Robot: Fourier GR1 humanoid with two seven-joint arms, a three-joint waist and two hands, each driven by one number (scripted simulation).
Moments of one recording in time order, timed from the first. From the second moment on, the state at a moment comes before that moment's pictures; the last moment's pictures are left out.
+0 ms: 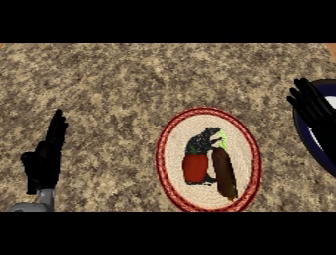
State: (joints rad) left arm -0.02 0.24 -0.09 -1.42 0.06 0.31 -0.05; right arm -0.13 -0.52 0.08 -1.64 -0.45 0.06 0.11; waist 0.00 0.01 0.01
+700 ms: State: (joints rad) left arm -0.02 0.21 -0.12 -1.40 0.17 0.16 0.11; right arm -0.14 -0.49 0.05 -1.76 0.05 -0.45 0.11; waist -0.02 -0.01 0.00
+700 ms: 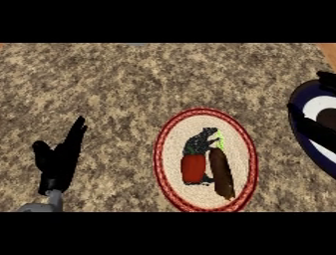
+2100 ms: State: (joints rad) left arm 0.01 0.17 -0.15 -1.49 0.16 0.13 0.22; right arm -0.27 -0.43 0.58 -2.04 0.60 -0.01 1.02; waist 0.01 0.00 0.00
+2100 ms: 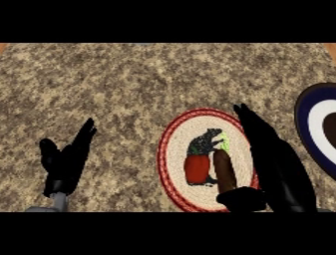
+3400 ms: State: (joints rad) left arm 0.01 0.14 -0.10 -1.48 0.14 0.08 0.22; right arm -0.26 -0.09 0.62 -1.67 0.87 0.07 1.01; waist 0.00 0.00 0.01
